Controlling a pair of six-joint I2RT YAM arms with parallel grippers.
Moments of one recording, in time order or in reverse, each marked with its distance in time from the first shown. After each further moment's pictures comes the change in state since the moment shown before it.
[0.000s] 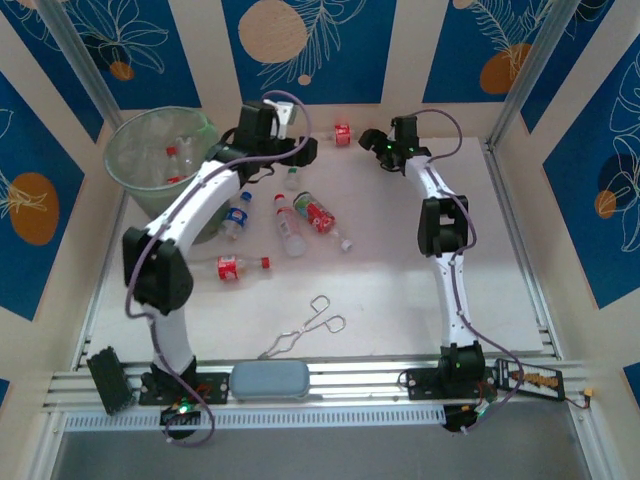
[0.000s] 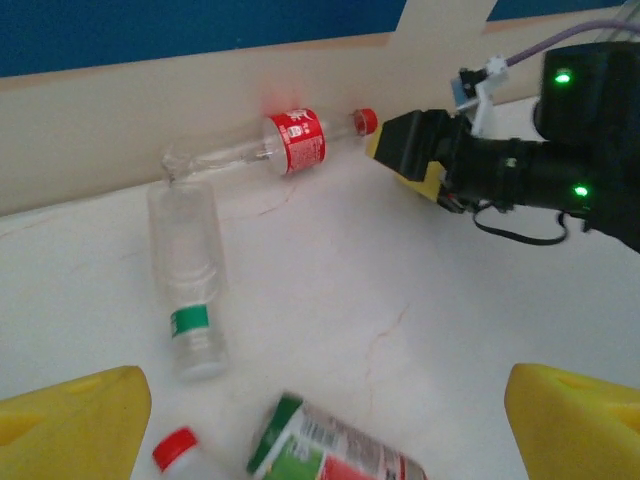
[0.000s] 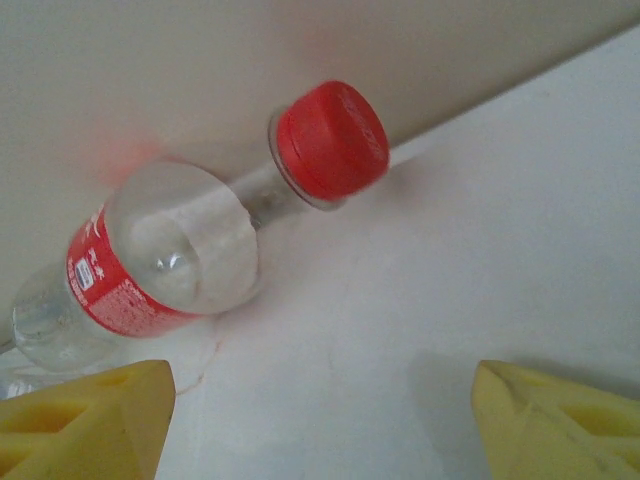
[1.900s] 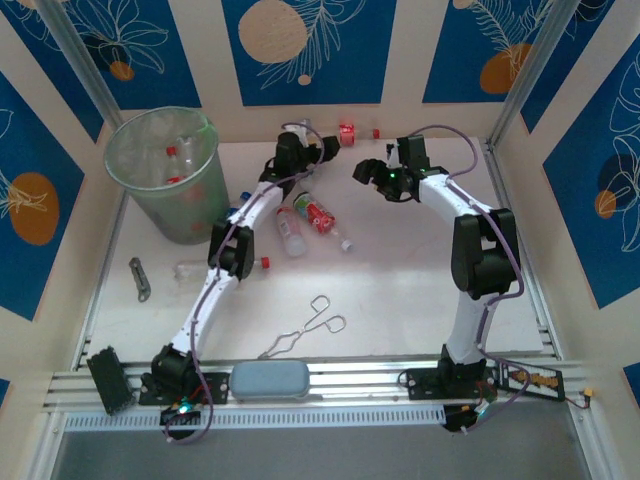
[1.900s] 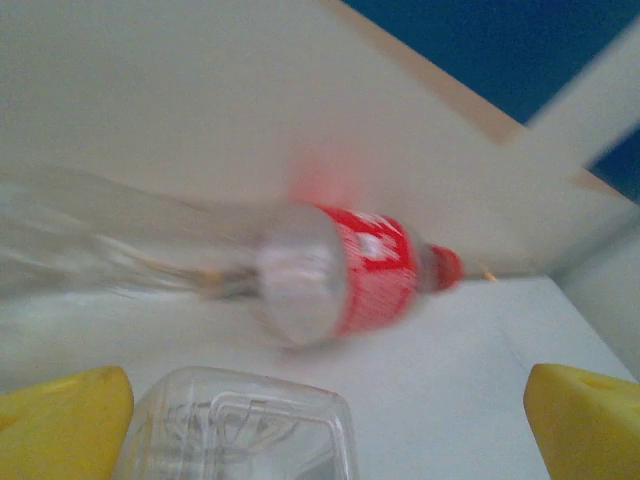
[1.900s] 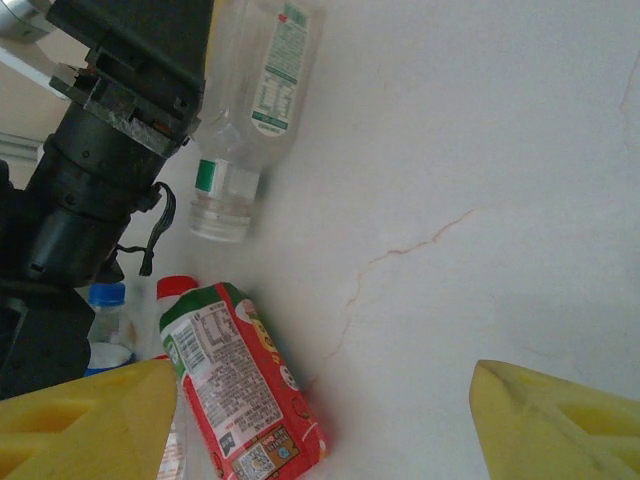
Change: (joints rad) left arm 0.043 1.080 0.893 0.588 0.207 -0.397; right arm 0.090 -0.813 -0.995 0.014 -0.060 -0.087
